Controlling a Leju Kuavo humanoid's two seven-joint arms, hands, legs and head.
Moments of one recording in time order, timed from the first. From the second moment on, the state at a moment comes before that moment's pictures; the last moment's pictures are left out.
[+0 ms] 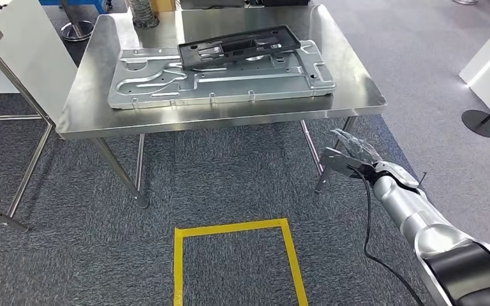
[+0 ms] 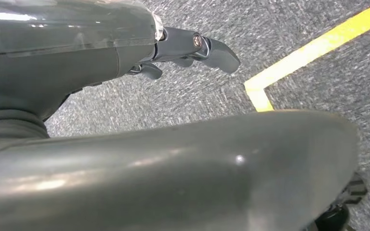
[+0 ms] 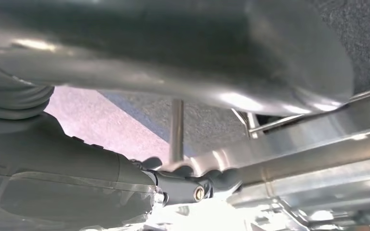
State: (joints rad) left arm -0.09 -0.19 0.57 -0.20 -1.01 0.11 -0.06; right arm -0.85 -0.36 0.48 -0.45 0.56 -0.04 -0.43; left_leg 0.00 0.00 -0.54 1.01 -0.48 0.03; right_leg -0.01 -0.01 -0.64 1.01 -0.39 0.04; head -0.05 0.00
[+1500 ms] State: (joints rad) left arm -0.10 -0.18 0.59 -0.20 -1.02 0.12 -0.03; right arm -0.13 -0.06 -0.17 -0.24 0.13 0.03 -0.15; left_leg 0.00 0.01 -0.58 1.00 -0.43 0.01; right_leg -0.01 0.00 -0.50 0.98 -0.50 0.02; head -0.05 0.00
